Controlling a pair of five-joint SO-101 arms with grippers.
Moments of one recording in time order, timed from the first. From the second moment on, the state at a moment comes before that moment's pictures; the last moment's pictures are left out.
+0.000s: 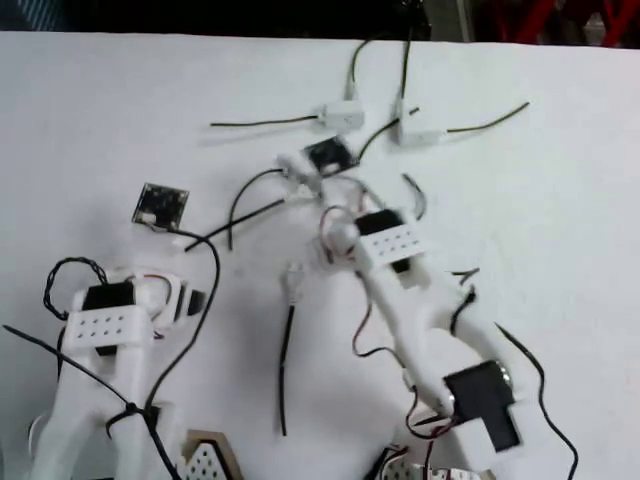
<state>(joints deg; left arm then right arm) -13.2 -38.9 67.3 50.0 -17.8 -20.0 -6.5 33.1 48.8 6.3</state>
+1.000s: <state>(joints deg) -13.2 -39.0 68.3 49.6 -17.8 4.7 20.7 -19.5 61.7 6.2</state>
